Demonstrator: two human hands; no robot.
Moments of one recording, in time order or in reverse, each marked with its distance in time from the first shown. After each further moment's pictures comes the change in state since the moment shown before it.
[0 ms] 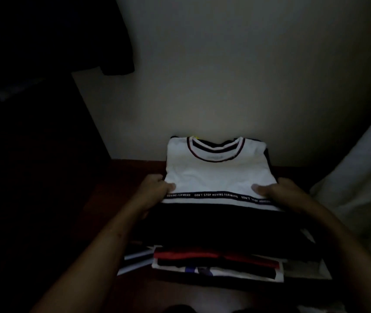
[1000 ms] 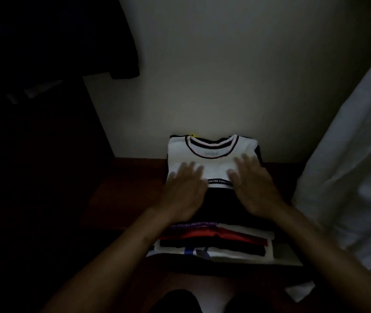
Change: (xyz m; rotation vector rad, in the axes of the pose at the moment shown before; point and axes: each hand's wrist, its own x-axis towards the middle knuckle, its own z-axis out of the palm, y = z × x) left_hand -0.067 0.006 0.051 0.922 0.012 0.608; right_hand -0.082 -0.013 0.050 -0.856 0.190 -0.612
